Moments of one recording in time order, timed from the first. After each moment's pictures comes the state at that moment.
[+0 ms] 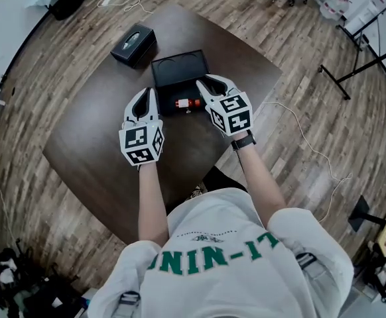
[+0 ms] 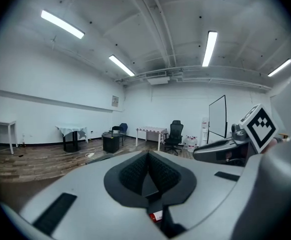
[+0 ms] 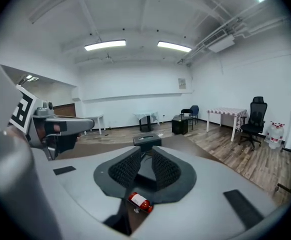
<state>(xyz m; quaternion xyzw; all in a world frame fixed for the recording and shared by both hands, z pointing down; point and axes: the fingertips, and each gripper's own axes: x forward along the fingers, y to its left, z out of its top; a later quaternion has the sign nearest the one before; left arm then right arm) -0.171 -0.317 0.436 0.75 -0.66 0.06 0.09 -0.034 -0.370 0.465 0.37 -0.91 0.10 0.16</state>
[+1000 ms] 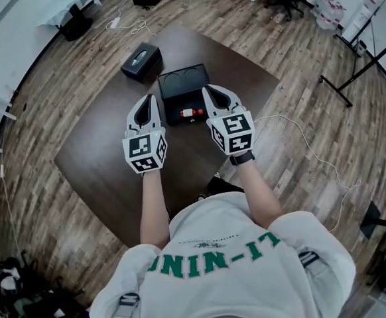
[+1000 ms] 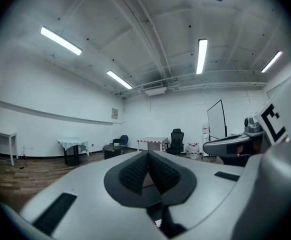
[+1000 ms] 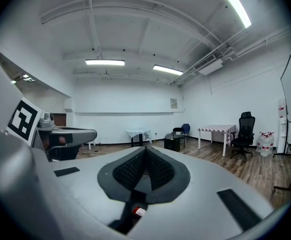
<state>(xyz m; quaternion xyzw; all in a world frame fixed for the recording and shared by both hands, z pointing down) -0.161 -0.273 0.369 0.74 -0.67 0.04 0.02 -0.014 -0.307 0.375 0.43 -0.90 0.05 0.07</state>
